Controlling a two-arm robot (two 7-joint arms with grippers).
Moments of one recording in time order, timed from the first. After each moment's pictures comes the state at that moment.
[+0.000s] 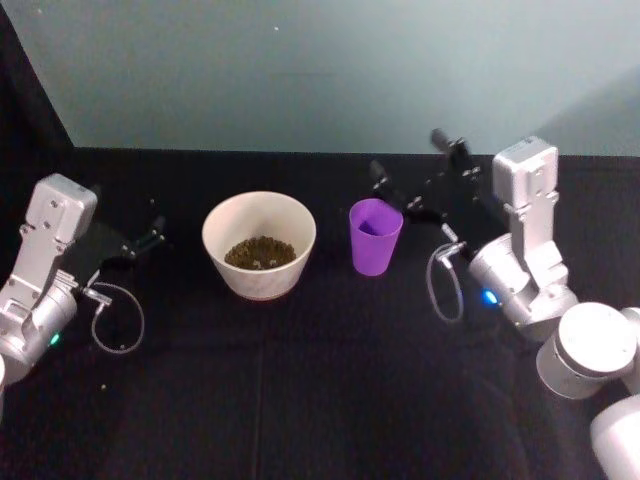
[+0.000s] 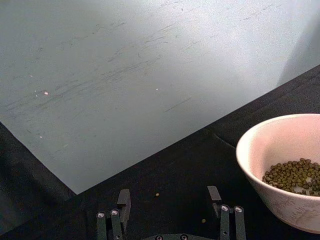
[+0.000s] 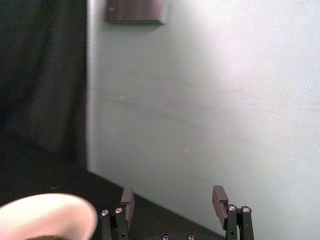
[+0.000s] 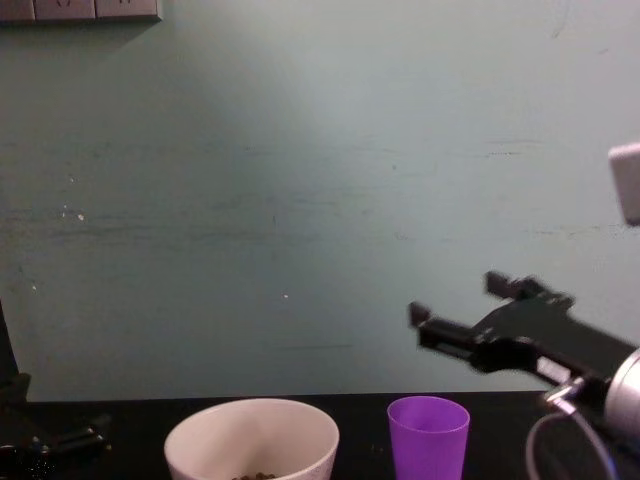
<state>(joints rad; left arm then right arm) -0.20 0.60 0.45 -1.41 -0.25 -0.12 0.03 0.28 0.19 -0.29 -1.31 0.08 -0.27 0.26</state>
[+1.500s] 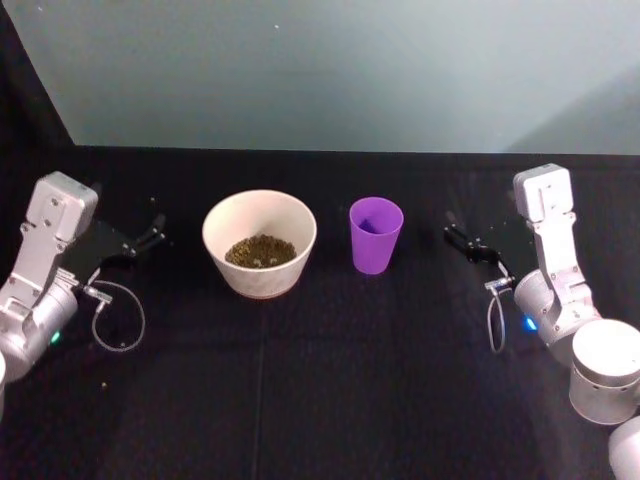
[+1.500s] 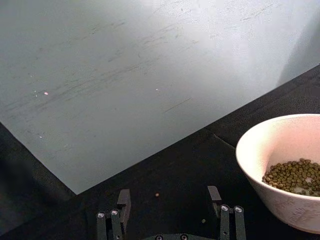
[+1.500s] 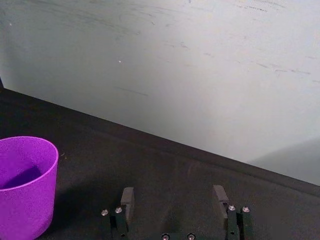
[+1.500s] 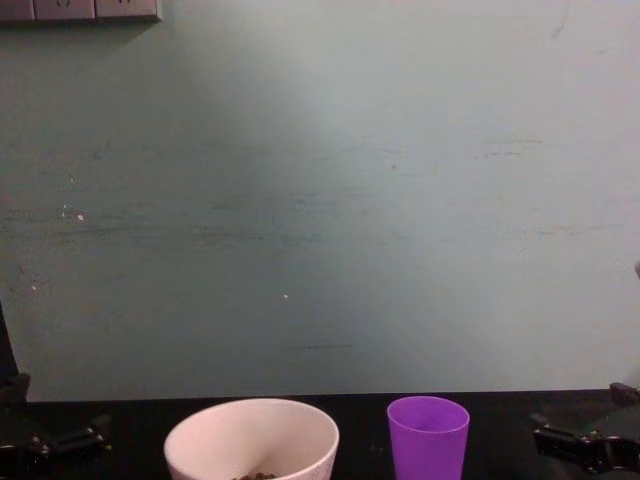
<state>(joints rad) -0.20 0.60 0.45 -1.41 -0.25 -0.12 0.03 0.24 0.17 -0.16 -1.24 -0.08 -0.03 0.10</state>
